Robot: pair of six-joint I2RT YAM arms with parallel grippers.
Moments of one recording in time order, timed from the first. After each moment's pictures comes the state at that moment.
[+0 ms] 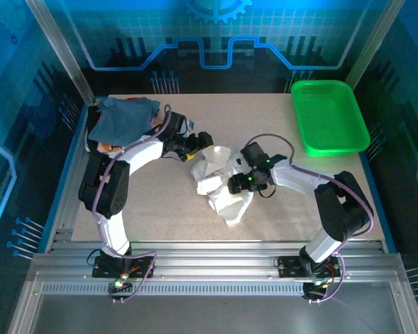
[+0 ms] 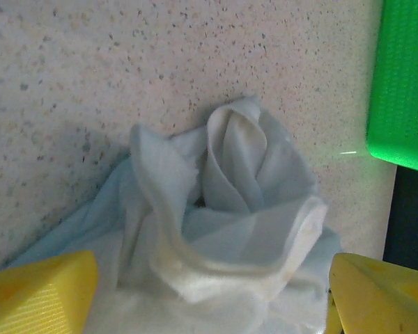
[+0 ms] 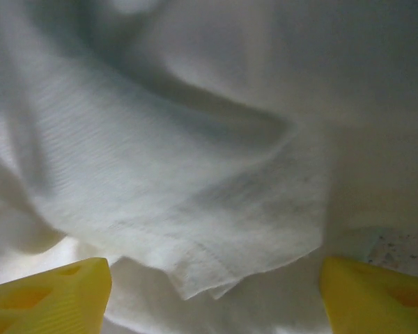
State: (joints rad) left arm -0.32 1.90 1.31 -0.31 0.48 -0.75; right arm 0.53 1.63 0.97 -0.55 -0.15 0.34
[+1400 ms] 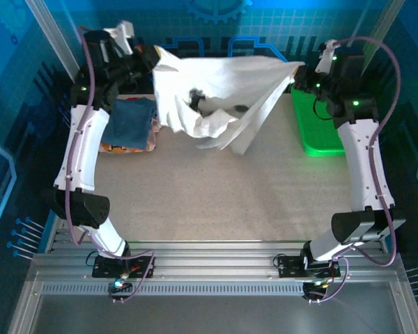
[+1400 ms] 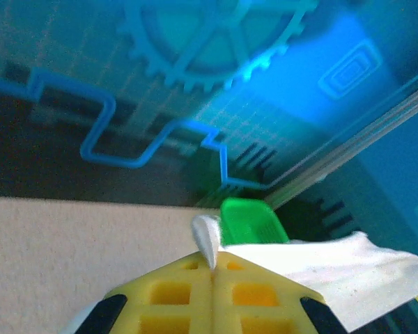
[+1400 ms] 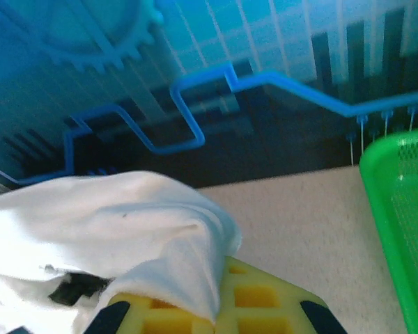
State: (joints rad) left arm -0.05 1.71 2.11 -0.57 0.47 -0.61; right arm 0.04 1.54 1.92 -0.73 -0.20 0.35
